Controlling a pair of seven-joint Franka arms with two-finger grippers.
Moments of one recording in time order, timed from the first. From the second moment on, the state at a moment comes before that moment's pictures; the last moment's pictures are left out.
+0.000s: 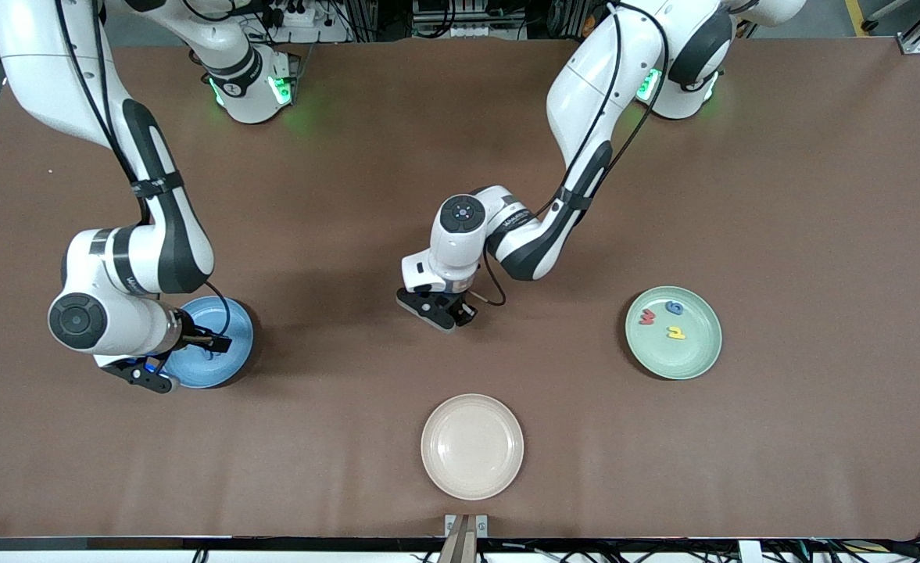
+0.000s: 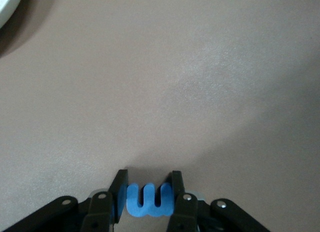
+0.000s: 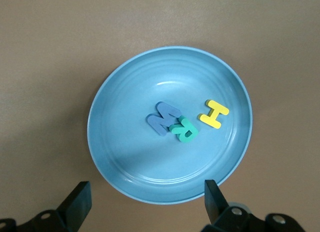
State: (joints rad) left arm -0.76 1.00 -0.07 -1.28 0.16 2.53 -0.32; right arm 0.12 0.57 -0.07 -1.63 -0.04 2.01 0.46
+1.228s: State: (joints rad) left arm -0.64 0.88 -0.12 -1.29 0.14 2.23 -0.26; right arm 0.20 0.57 -0.05 -1.63 -0.03 2.01 0.55
